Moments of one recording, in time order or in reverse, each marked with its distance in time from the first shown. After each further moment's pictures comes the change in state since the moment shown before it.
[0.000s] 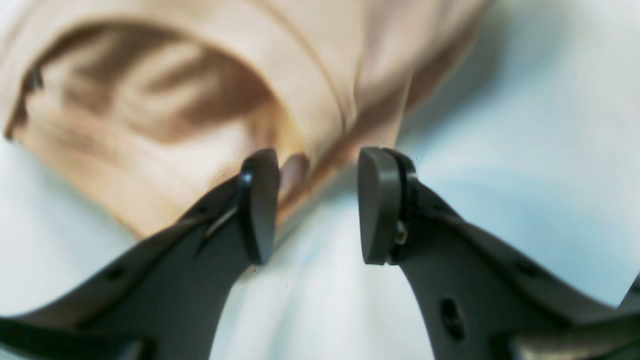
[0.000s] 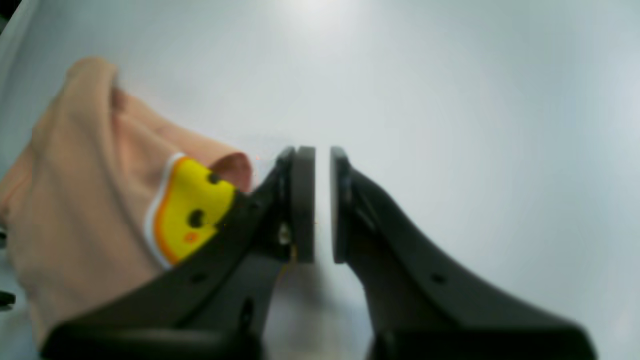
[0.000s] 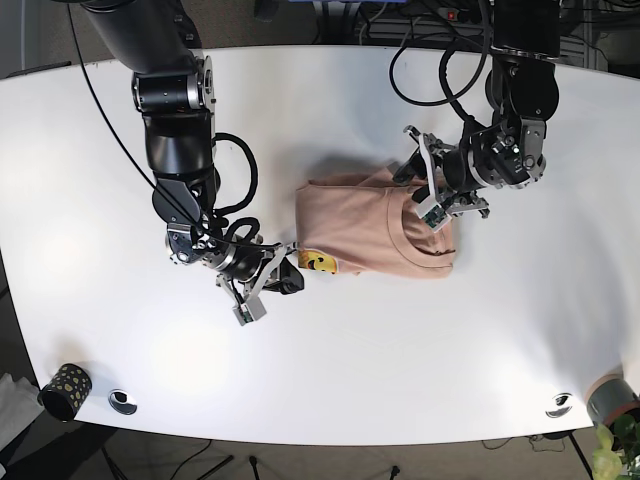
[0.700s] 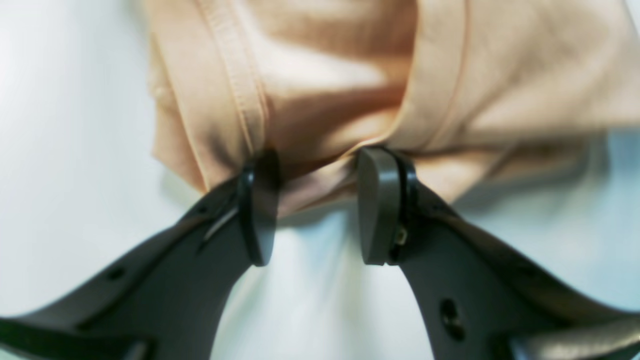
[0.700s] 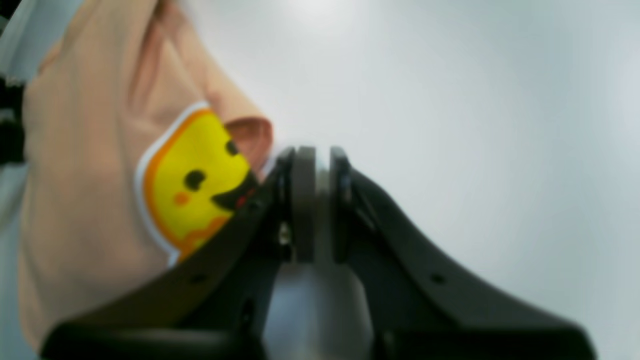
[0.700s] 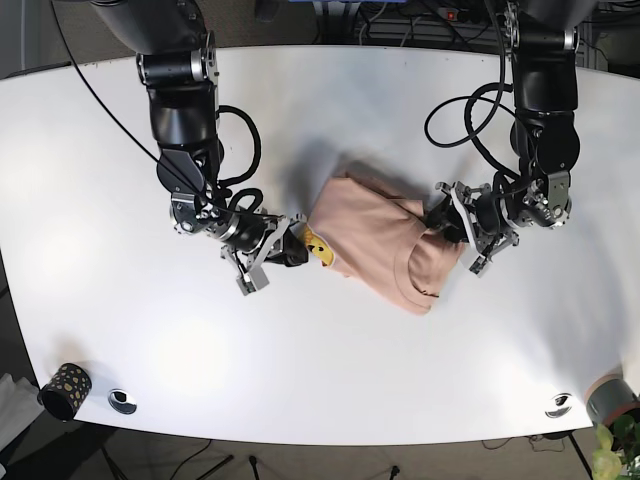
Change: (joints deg) left arm -14.9 -2.1 -4.9 -24.7 -1.5 -0.5 -6.1; right arm -9.3 -0.2 -0.2 7.0 0.9 0.0 -0.2
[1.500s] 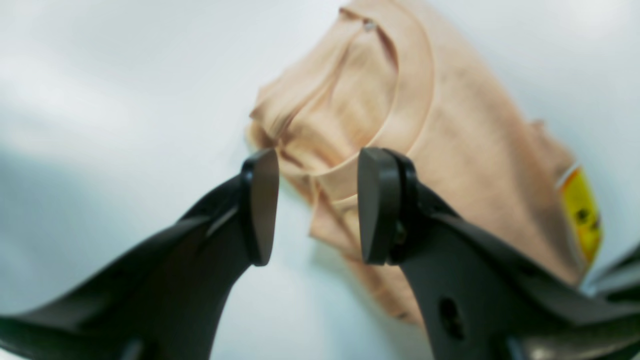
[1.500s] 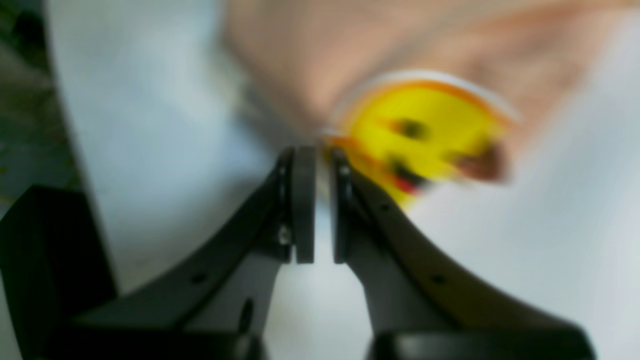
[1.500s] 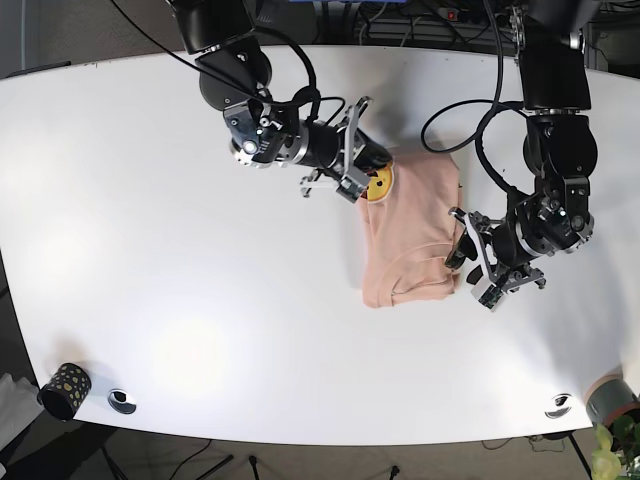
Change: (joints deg) left arm 2.0 -0.5 -1.2 22.4 1.7 4.3 7.3; right arm -20.9 -3.4 -18.6 36.9 -0.5 1.0 -17.4
